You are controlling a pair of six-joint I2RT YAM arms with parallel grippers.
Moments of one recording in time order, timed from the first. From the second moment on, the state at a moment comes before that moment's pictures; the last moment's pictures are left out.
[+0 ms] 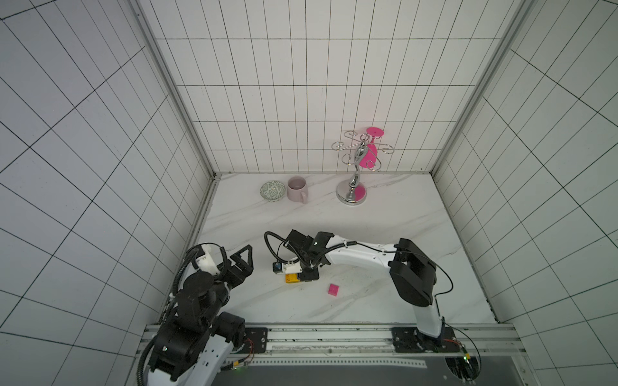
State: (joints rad) left arm -0.30 0.20 0.72 -0.85 -0.10 -0.86; right arm 1.09 2.02 1.55 -0.78 -0.09 -0.67
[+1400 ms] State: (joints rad) left arm -0.30 0.18 0.72 -0.90 -0.12 -0.88; right arm 1.10 2.15 1.73 -0.92 -0.13 -0.70
